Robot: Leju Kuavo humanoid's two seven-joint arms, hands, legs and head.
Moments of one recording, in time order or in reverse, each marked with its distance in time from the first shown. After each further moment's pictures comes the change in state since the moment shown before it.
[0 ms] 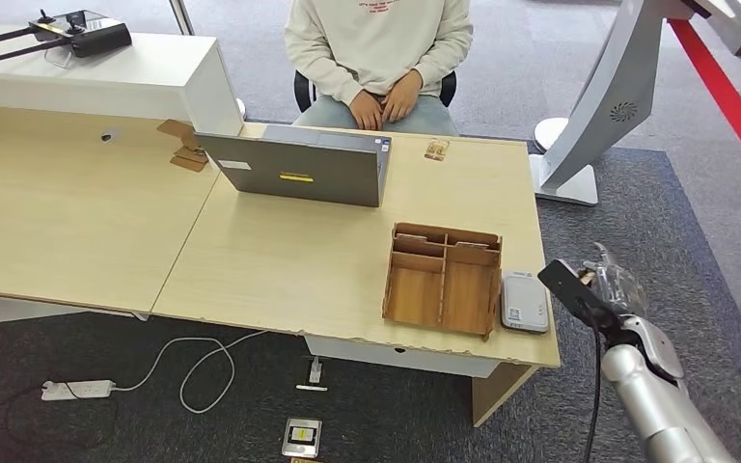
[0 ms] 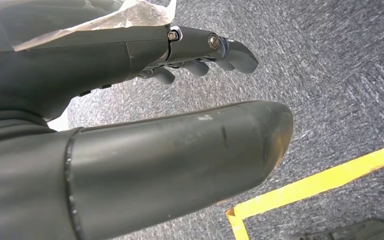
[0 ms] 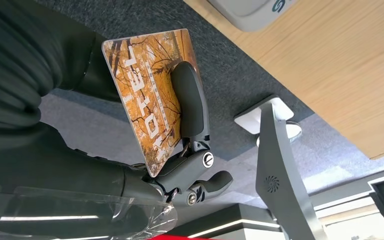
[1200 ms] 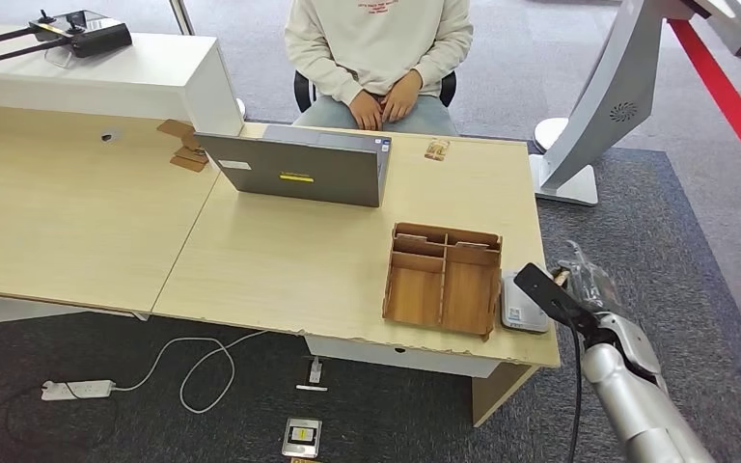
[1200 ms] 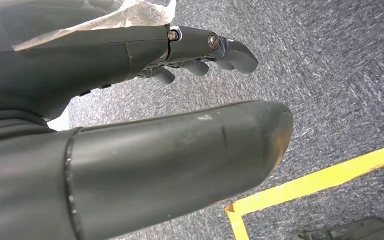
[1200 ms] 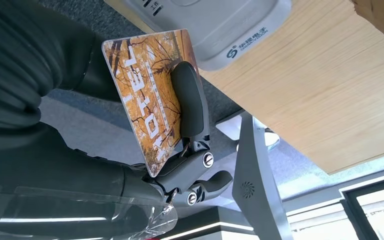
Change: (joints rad) left arm -0.001 0.000 0.000 0.000 0.027 -0.002 0.004; right arm 0.014 0.047 0.007 -0.045 0.056 0.035 -0.006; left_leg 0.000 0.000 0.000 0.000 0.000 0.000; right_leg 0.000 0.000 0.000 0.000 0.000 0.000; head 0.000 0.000
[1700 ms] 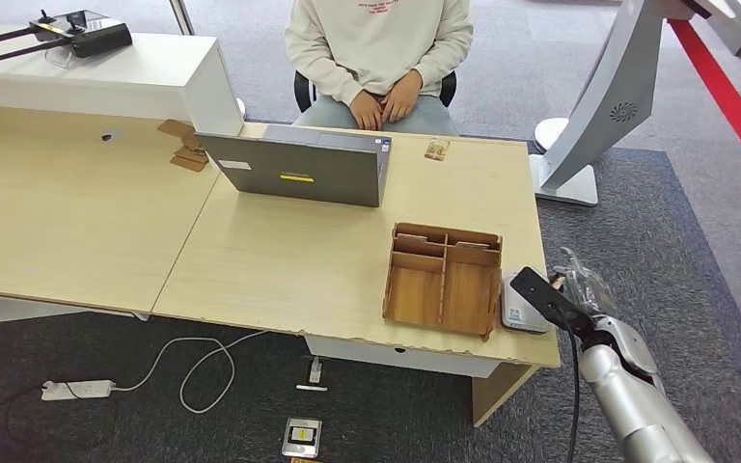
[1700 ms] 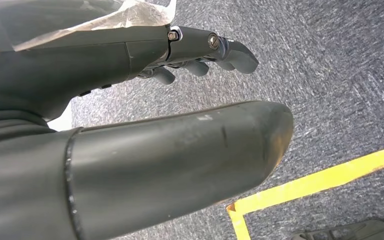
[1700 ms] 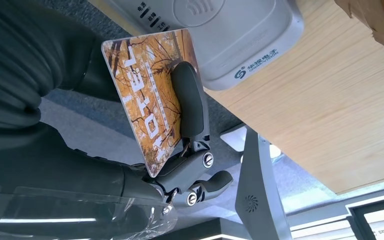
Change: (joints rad) left arm 0.000 0.000 0.000 0.000 0.007 0.000 0.008; right arm -0.010 0.009 0.000 0.043 0.003 0.018 -0.004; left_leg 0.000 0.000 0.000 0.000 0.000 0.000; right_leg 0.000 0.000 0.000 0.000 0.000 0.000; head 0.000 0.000
